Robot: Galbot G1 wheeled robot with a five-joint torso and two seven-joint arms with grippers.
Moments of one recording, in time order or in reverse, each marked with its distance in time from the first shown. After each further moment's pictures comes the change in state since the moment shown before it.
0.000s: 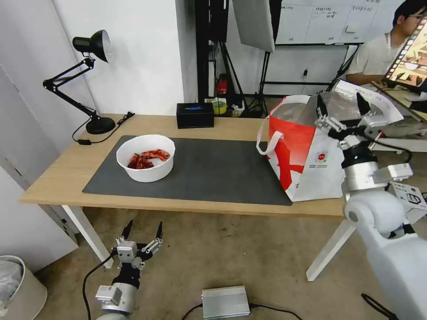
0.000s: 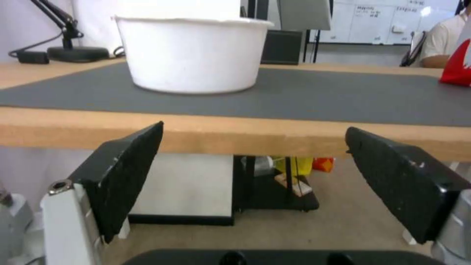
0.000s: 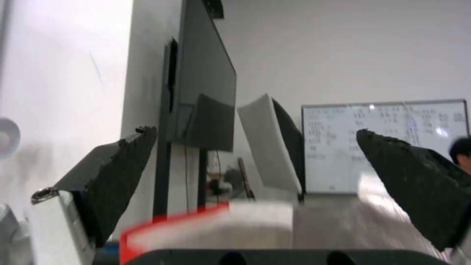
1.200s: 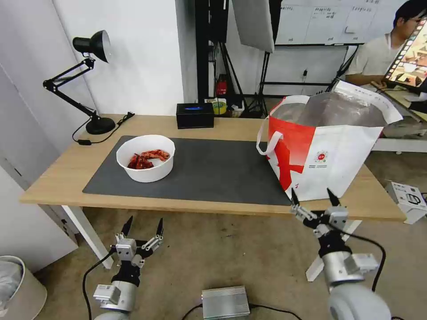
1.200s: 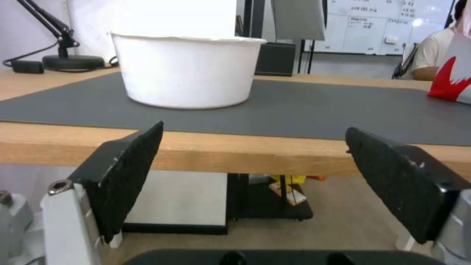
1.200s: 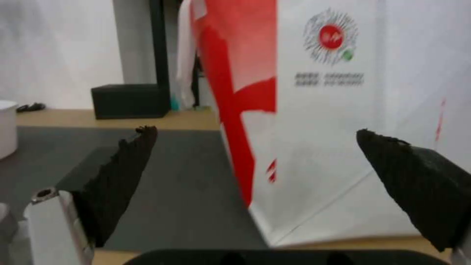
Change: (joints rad) left arm 0.003 0.006 0.009 -0.022 -0.018 -0.003 0.002; right arm -0.523 0.303 0.061 0.199 -0.276 -0.145 -0.011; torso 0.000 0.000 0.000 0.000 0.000
